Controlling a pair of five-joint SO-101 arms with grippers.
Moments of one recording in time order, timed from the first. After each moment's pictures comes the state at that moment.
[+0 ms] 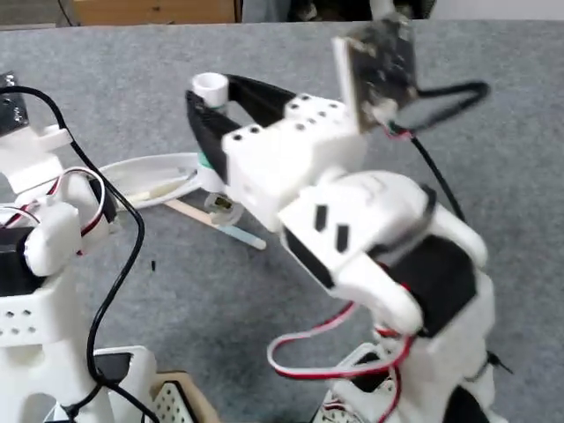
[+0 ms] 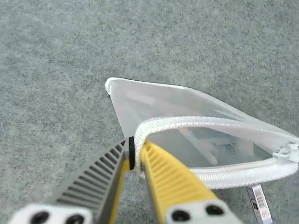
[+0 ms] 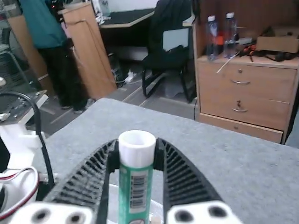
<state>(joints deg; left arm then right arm) -9.9 -42.1 -0.3 101.0 15.8 -38.1 -33.3 -15.4 67.8 -11.7</state>
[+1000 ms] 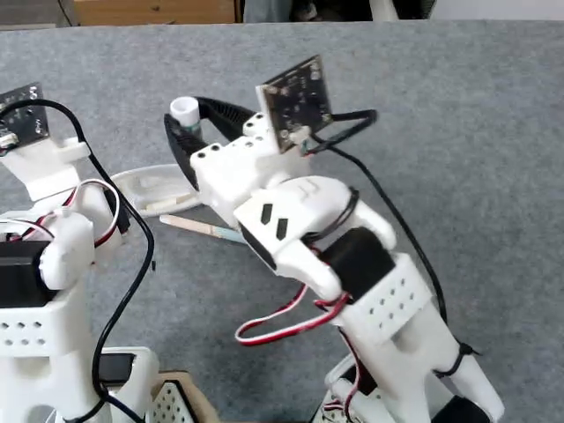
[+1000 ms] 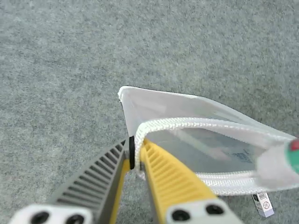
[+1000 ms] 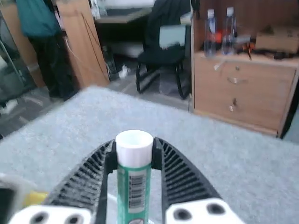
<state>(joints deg) -7.2 -42.7 7.3 97.6 15.8 -39.7 -38.5 19.8 39.7 -7.4</state>
